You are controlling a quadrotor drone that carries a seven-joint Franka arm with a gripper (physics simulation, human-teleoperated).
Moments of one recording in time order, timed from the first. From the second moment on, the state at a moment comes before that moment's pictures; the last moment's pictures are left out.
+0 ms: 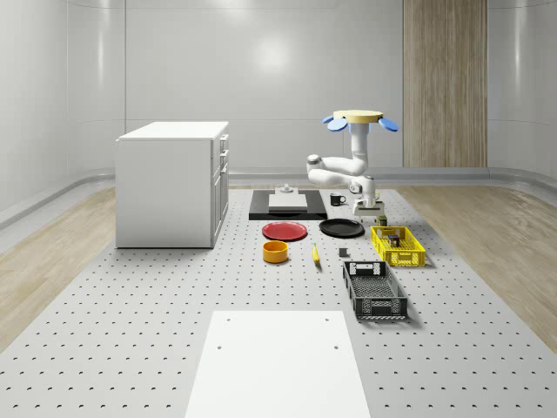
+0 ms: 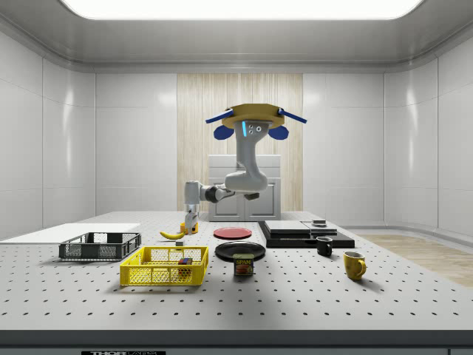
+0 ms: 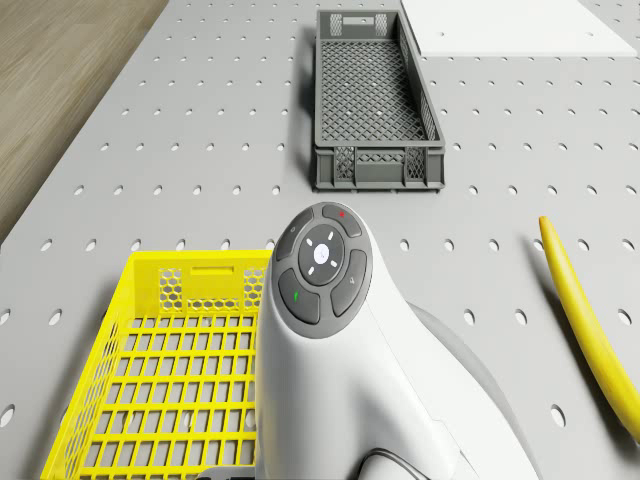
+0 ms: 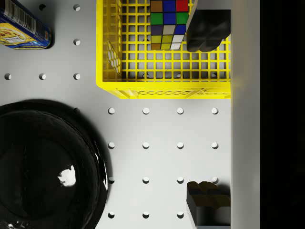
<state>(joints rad) -1.17 -1.54 1.30 -2.86 -1.84 1.61 1.69</state>
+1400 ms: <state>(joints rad) -1.18 -1.54 1.30 -2.86 -1.83 1.62 1.69</state>
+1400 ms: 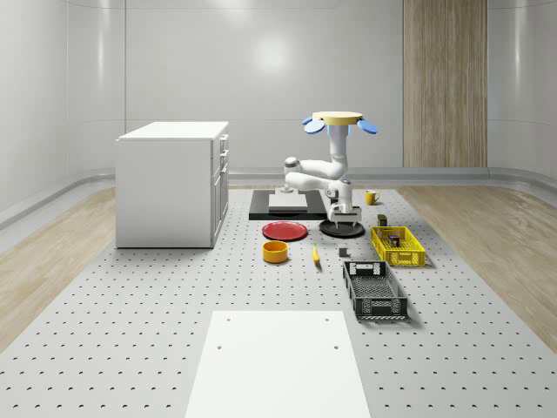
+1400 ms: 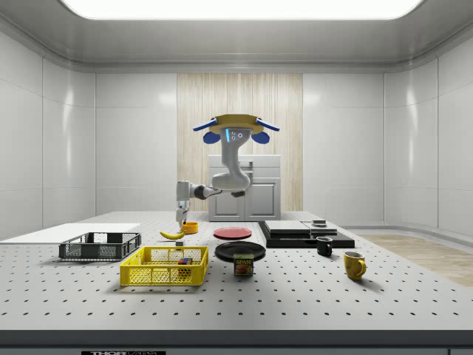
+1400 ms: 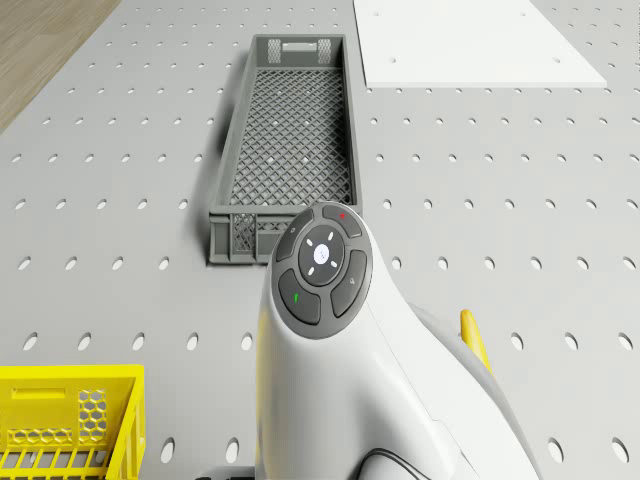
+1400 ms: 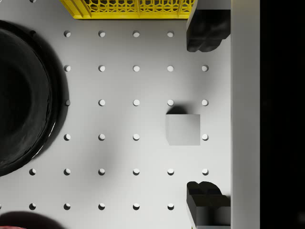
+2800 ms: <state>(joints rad) -1.18 -1.55 1.30 -2.86 -1.83 1.62 1.69</state>
